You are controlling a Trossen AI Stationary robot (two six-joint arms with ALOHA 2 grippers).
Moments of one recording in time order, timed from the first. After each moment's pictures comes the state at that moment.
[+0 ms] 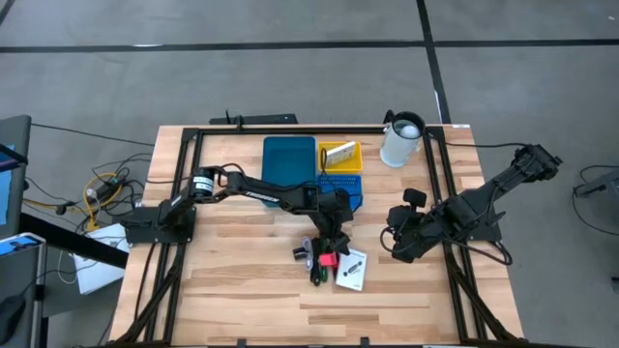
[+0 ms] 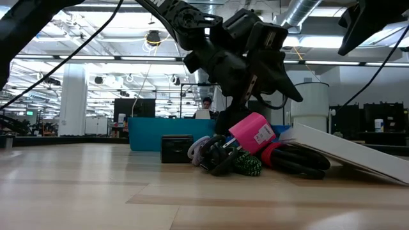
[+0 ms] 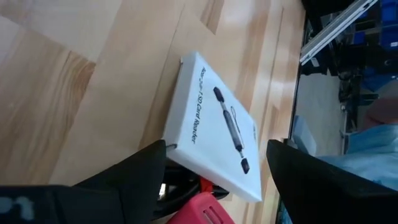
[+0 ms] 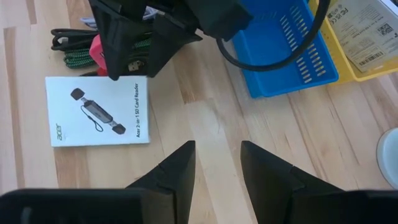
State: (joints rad) left arm 0.01 2.21 1.58 -0.18 0.60 -0.70; right arm 0.56 1.15 0.99 -1.04 0.47 0.67
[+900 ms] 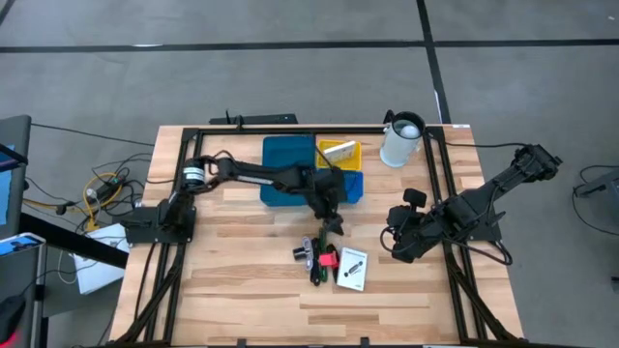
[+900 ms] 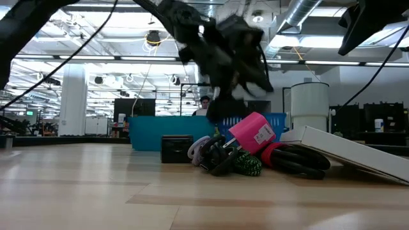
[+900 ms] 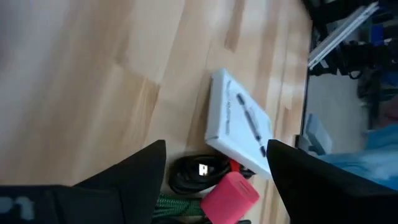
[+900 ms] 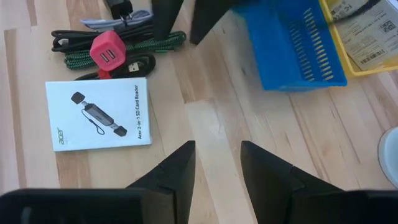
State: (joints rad) left arm 0.13 2.12 1.58 -0.34 0.61 -0.51; right arm 0.56 1.15 0.99 -1.04 0.47 0.67
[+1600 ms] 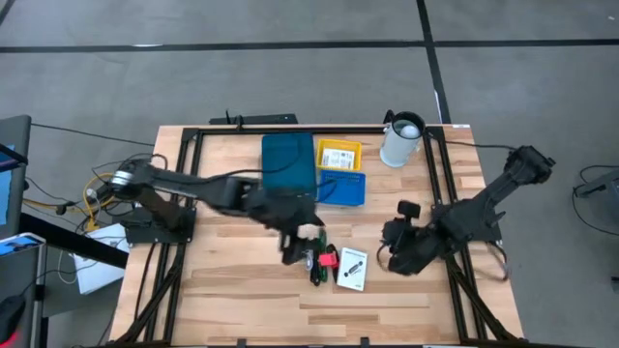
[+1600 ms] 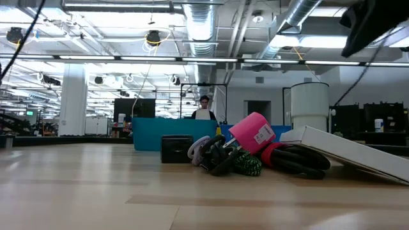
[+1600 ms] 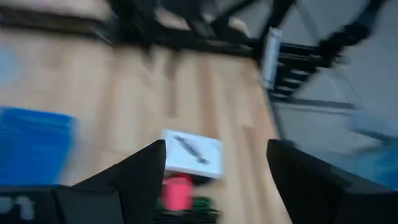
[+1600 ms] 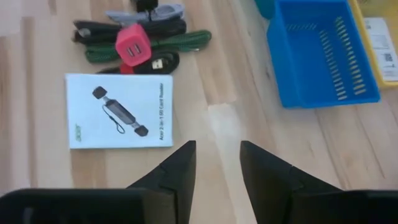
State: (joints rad) left arm -0.21 1.61 1.58 -0.53 0.01 -0.25; right arm 0.64 1.26 0.99 -0.96 0.51 0.70
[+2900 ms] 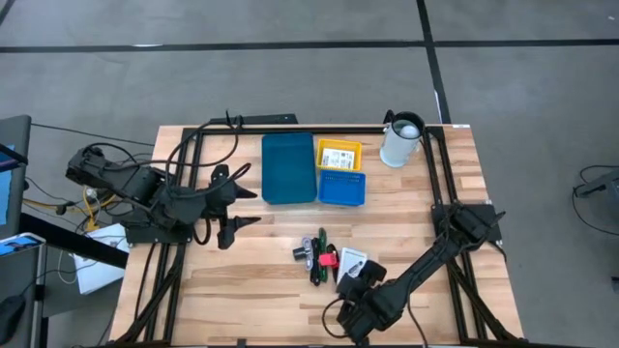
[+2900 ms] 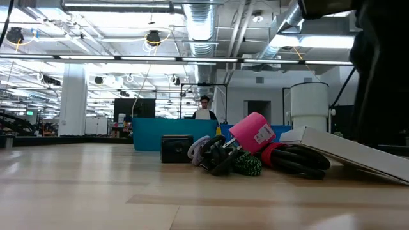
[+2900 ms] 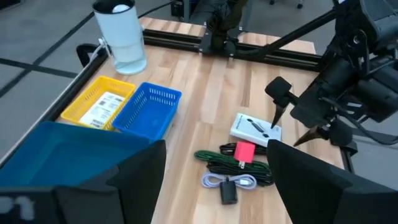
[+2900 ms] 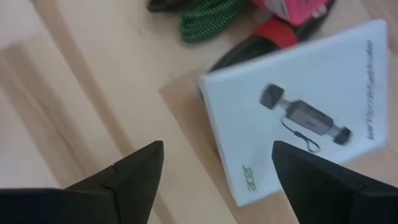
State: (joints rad) left arm -0.42 1.10 1.33 -0.80 -0.50 -0.40; right arm 0.73 2.10 1.55 -0.97 0.39 1.19
